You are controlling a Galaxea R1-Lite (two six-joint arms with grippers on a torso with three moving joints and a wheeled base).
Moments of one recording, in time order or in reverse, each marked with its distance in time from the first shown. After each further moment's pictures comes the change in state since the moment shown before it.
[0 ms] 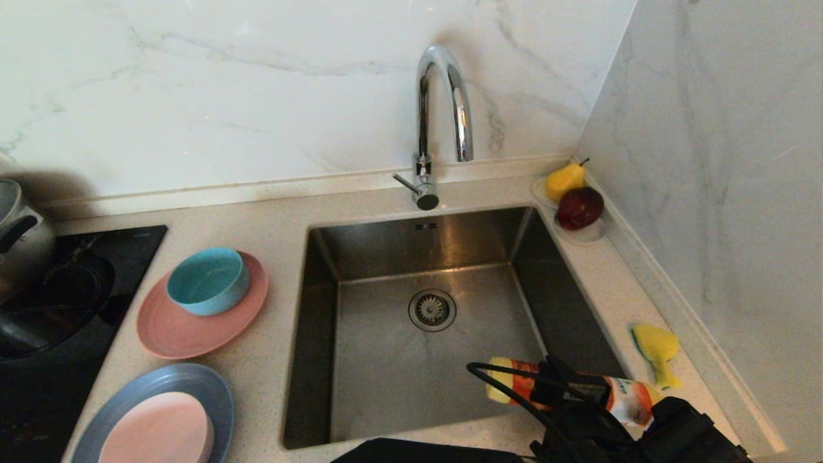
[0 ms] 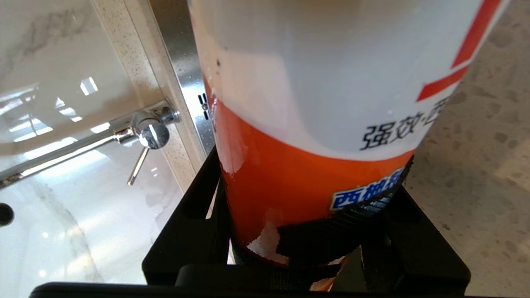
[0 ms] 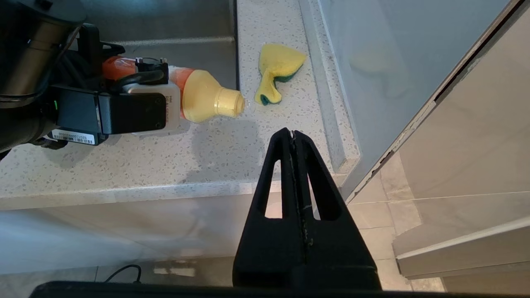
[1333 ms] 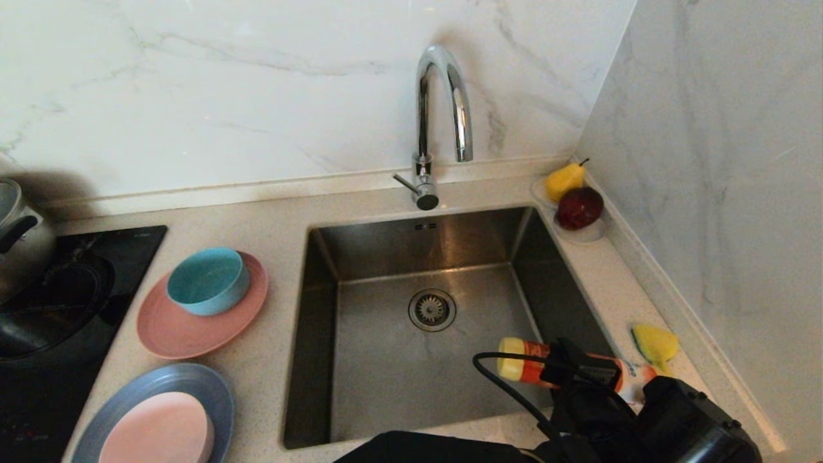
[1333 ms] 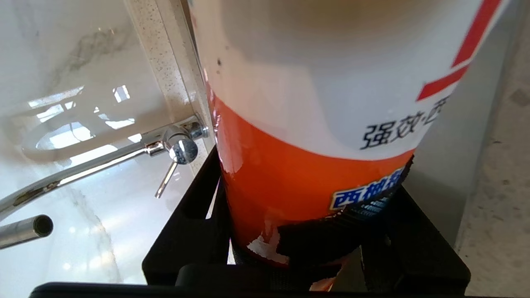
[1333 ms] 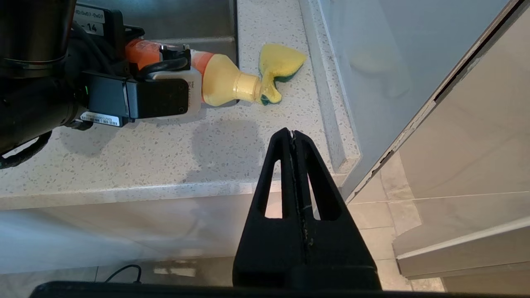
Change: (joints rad) left arm 0.024 0.038 -0.011 -0.275 -0.002 0.240; right arm 0.000 0.000 0.000 0.000 0.000 0.000
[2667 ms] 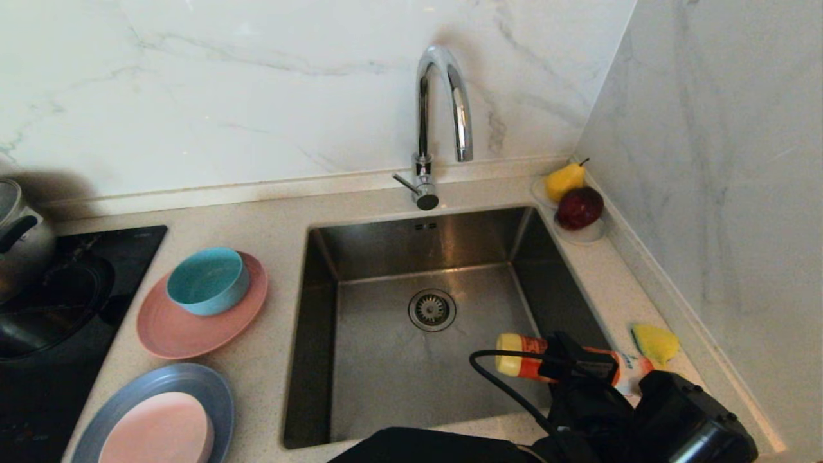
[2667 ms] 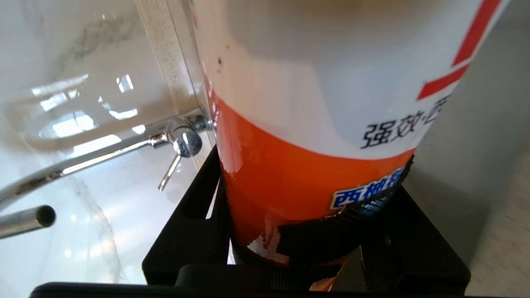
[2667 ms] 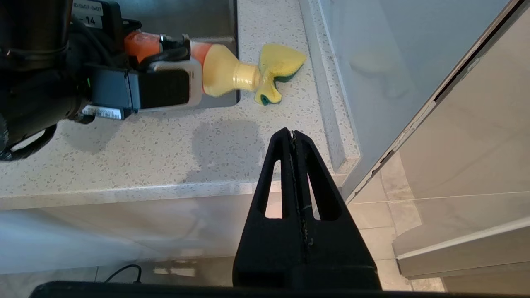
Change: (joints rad) left arm 0.009 0.004 0.000 -0.047 0.023 0.017; right arm 0.000 0.000 0.000 0.000 0.000 0.000
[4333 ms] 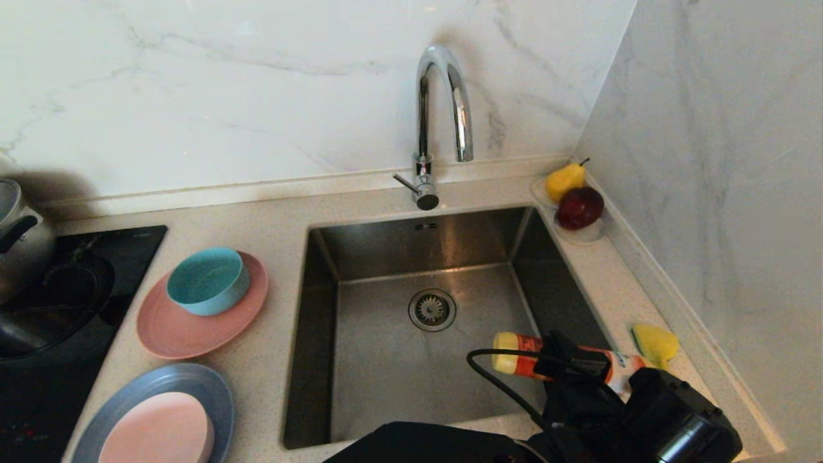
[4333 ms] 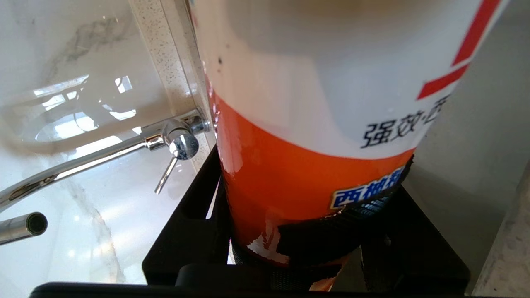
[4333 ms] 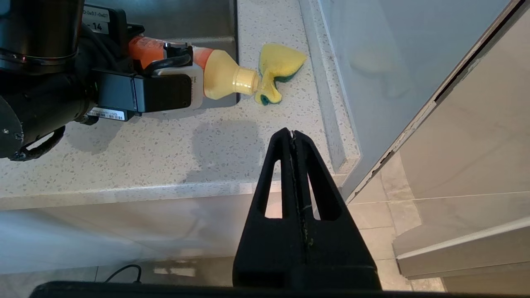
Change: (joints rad) left arm 0.013 0.016 0.001 -0.023 -0.008 0.023; right arm 0.000 0.000 0.000 0.000 0.000 0.000
